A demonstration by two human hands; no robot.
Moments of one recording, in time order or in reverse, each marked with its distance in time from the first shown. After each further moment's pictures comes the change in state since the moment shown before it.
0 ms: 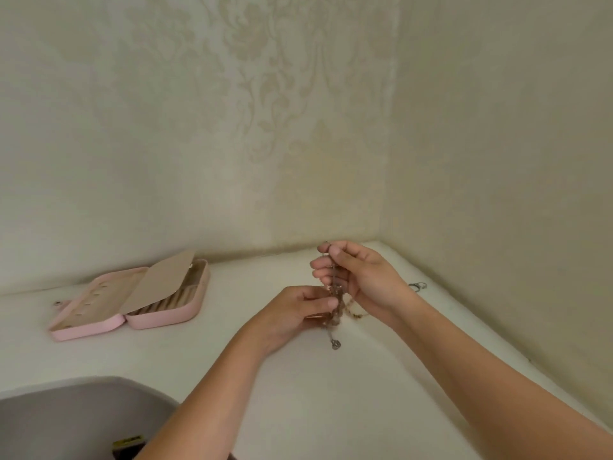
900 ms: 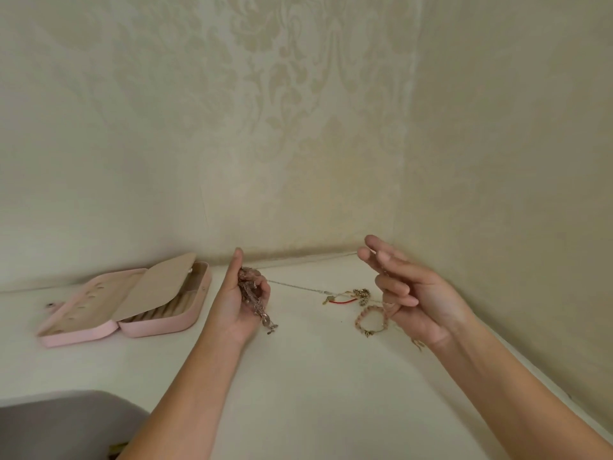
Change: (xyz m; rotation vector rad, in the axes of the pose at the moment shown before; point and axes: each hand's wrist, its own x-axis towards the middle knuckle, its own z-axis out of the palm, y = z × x) left_hand 0.014 0.010 -0.062 -0.971 0.556 0.252; right_hand -0.008 -0.015 -0.027 0.409 0.027 0.121
